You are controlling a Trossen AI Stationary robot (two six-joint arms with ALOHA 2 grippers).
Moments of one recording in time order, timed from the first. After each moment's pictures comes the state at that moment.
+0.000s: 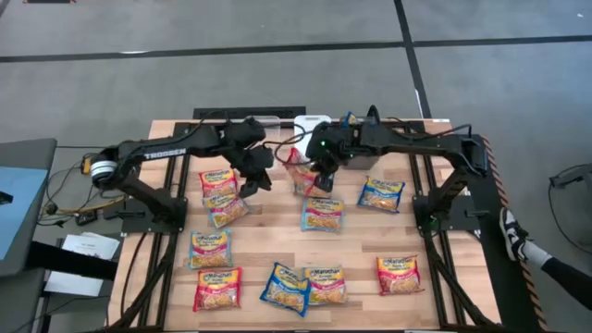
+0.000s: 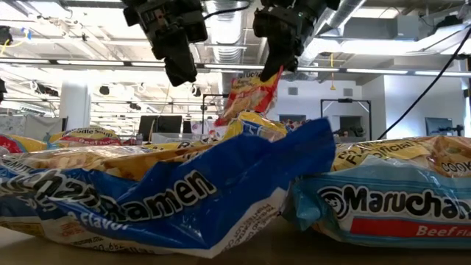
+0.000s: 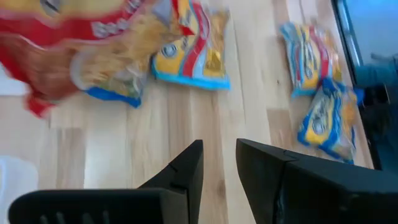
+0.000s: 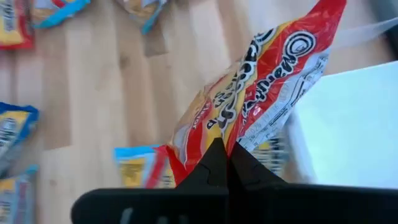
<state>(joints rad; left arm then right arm) 0.38 1.43 1.14 -0.61 0.47 0.13 -0.26 1.65 1.47 -0.76 -0.09 -0.01</state>
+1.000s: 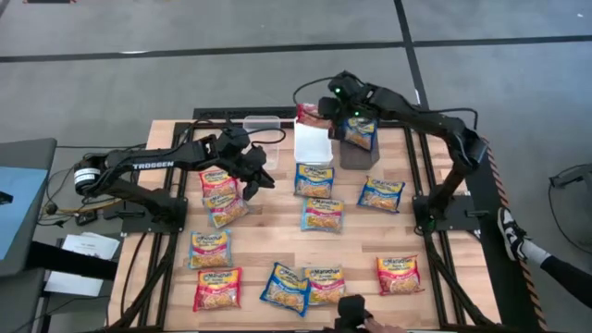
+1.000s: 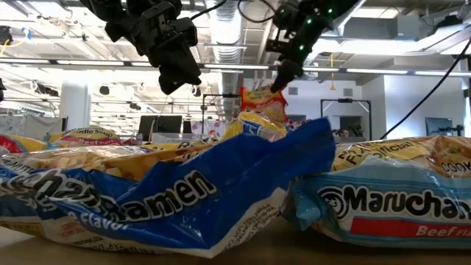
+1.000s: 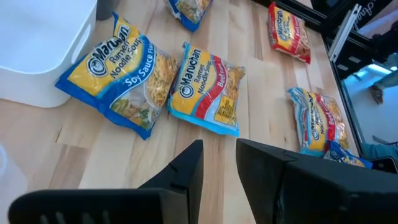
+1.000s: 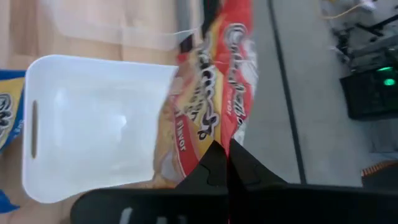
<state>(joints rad) 0.37 1.29 0.86 -0.19 0.43 -0.14 -0.60 1.71 1.55 -0.64 0.11 -0.66</state>
